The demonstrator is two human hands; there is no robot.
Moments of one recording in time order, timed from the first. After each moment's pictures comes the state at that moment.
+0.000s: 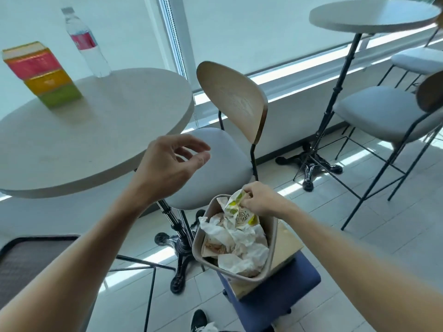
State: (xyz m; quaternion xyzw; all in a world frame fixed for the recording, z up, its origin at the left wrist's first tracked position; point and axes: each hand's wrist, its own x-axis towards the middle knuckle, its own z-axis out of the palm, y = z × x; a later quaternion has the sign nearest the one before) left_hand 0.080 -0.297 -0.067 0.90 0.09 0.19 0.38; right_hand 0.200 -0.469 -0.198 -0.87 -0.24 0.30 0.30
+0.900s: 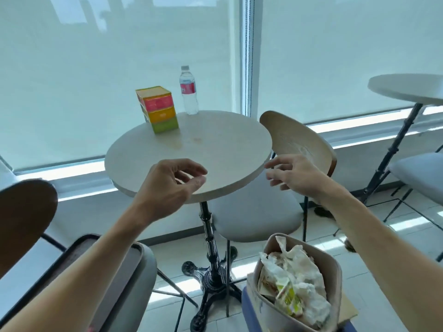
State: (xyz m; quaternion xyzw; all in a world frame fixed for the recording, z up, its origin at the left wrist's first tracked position) left_hand -0.033 -0.182 -0.030 0.88 0.16 0.26 0.37; right_hand 0.169 -0.381 -0.040 -0.80 -0.32 0.21 0.46
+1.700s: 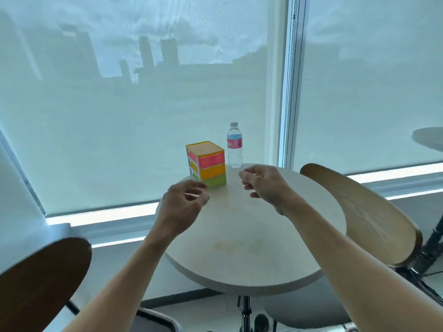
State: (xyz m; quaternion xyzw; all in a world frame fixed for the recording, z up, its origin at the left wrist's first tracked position) left_hand -0.019 -0.006 0.001 0.81 0.28 0.34 0.39; right_hand 0.140 -0.140 0.025 -0.72 -0.35 0.17 0.58
